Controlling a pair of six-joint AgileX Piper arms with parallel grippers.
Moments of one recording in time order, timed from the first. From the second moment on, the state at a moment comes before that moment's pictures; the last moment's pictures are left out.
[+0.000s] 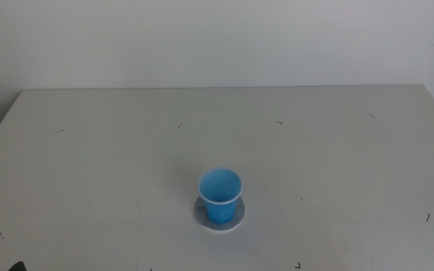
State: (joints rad) left arm -0.07 -0.01 0.03 0.07 0.37 -0.15; right arm 0.21 0.17 -0.29 0.00 0.38 0.13
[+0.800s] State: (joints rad) left arm -0.07 -0.01 0.03 0.07 0.37 -0.15; right arm 0.21 -0.01 -0.06 -0.04 0.40 0.13
